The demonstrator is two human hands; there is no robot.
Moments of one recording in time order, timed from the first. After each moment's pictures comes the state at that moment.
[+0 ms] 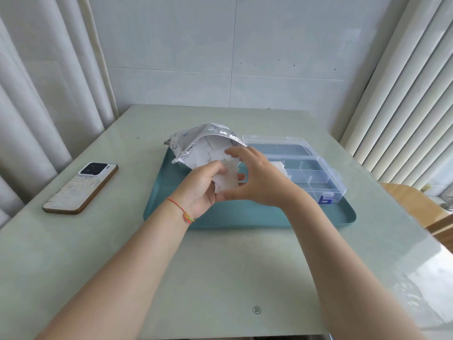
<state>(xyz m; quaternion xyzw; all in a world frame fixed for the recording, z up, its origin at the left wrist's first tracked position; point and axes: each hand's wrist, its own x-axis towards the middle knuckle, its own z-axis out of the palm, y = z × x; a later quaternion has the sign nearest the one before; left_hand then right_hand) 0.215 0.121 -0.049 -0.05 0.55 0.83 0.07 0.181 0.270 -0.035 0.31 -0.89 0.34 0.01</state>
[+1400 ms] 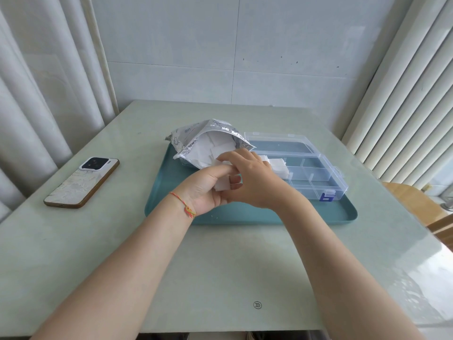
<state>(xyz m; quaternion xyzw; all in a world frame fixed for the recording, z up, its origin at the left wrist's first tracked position) 0.212 0.123 -0.054 -0.03 0.55 0.82 0.16 0.184 0.258 -0.044 0.33 -0.91 0.25 0.05</state>
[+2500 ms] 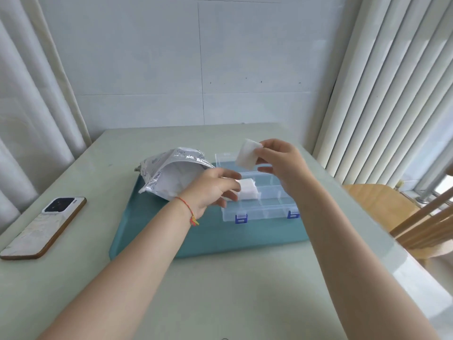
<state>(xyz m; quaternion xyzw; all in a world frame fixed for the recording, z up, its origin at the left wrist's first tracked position) 0.172 0.178 -0.017 0.00 0.75 0.65 0.08 0.127 0.352 0.006 0.08 -0.74 0.67 0.02</state>
